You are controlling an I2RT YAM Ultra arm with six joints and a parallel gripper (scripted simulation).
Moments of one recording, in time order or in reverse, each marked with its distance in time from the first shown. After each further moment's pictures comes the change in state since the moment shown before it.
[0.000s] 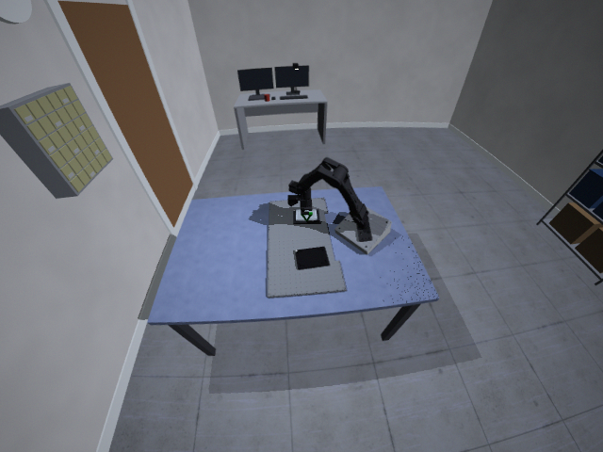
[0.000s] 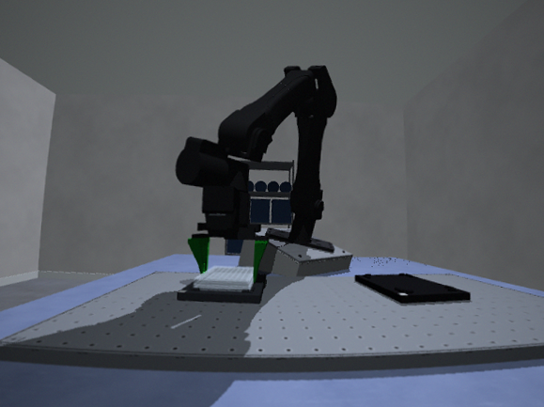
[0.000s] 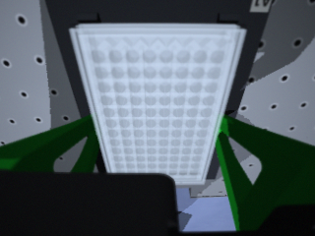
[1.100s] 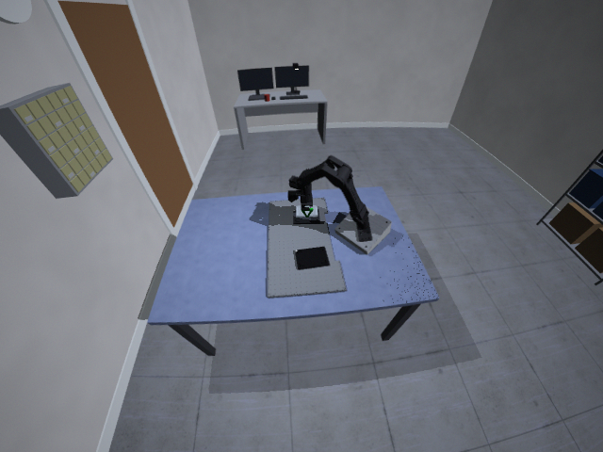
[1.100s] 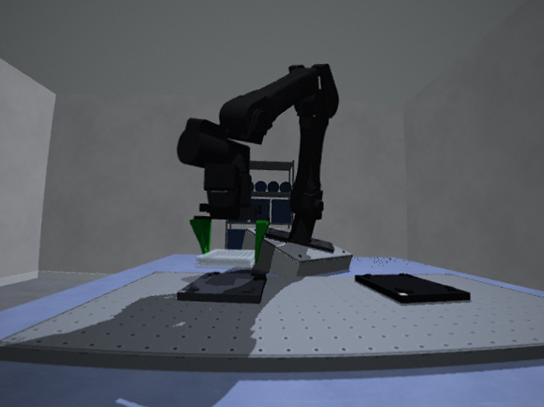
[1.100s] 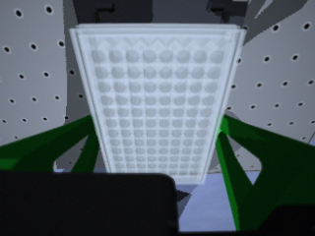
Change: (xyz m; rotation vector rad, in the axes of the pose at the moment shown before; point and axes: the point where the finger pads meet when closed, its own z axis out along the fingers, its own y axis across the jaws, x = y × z) arm 0.004 0.001 -0.032 -0.006 0.006 0.006
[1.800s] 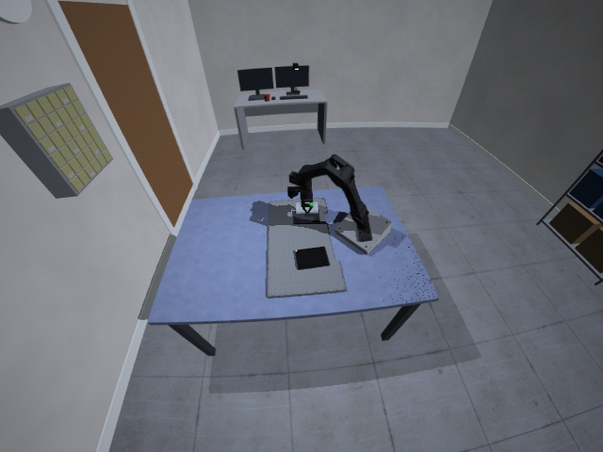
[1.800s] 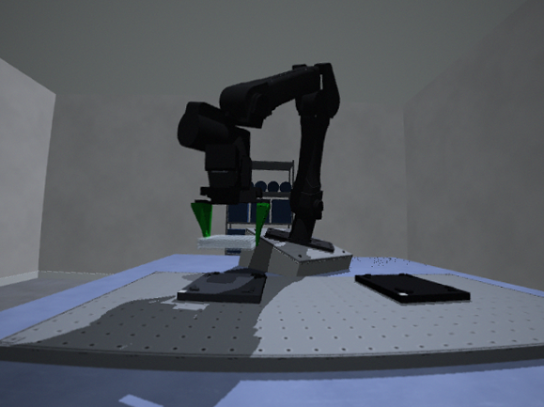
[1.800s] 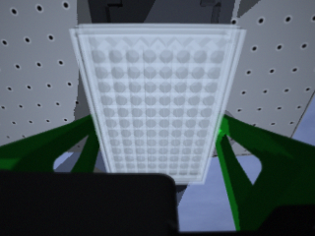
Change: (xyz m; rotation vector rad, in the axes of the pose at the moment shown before) arm 0.001 0.001 -0.028 -0.005 0.007 0.002
